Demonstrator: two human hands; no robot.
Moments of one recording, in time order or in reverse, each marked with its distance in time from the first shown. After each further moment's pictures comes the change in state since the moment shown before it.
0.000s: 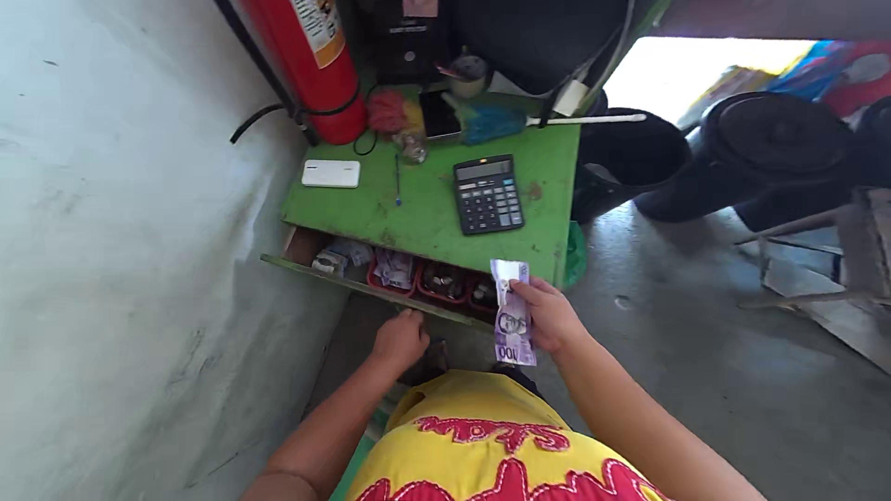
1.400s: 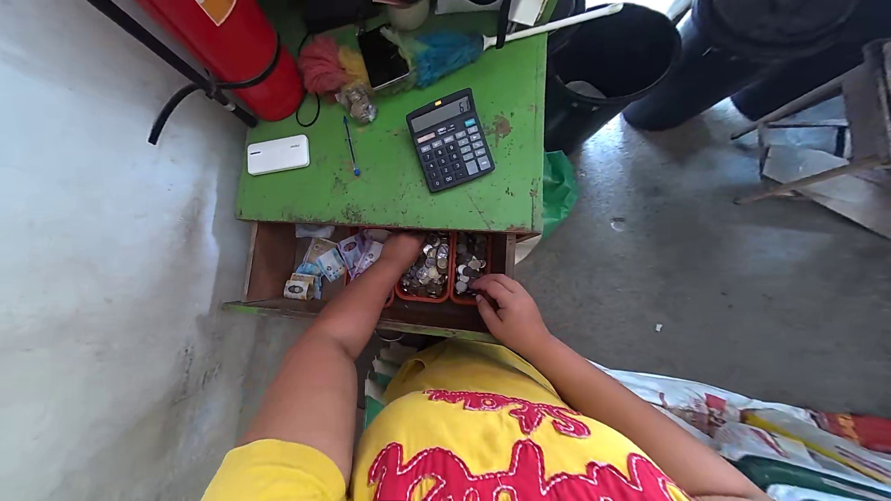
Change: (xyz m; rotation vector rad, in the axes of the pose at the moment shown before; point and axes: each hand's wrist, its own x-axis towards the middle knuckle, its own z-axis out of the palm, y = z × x) left_hand 0.165 -0.001 0.011 0.393 0.298 0.414; right_hand -0.013 0.116 -0.039 -0.972 0.009 -0.883
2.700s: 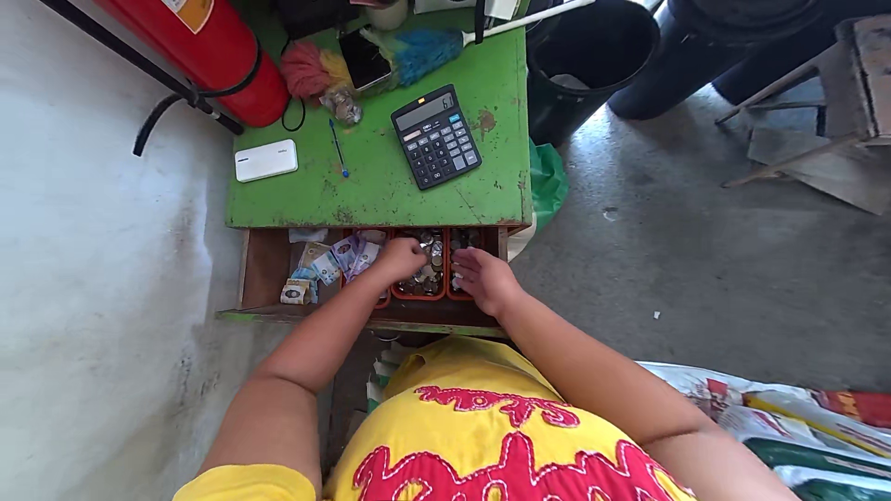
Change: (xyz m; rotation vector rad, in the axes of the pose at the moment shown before) left_hand -0.033 0.032 -0.074 -0.567 -0.356 -0.242; right_hand 0.068 -0.040 0.000 1.134 0.009 1.139
